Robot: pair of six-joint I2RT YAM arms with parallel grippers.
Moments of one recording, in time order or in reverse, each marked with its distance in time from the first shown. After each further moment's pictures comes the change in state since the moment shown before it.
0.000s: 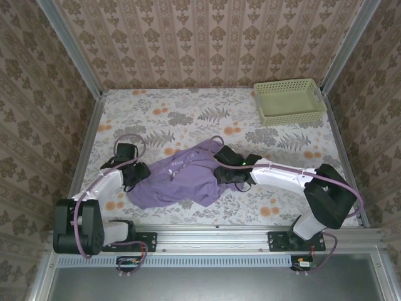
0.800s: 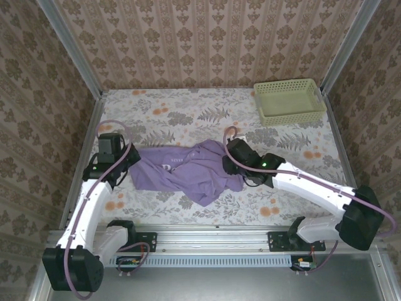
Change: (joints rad) left arm 0.006 -0.318 0.182 -0.126 0.013 0.005; right arm 0.010 -0.243 0.023 -0.060 0.134 -0.014
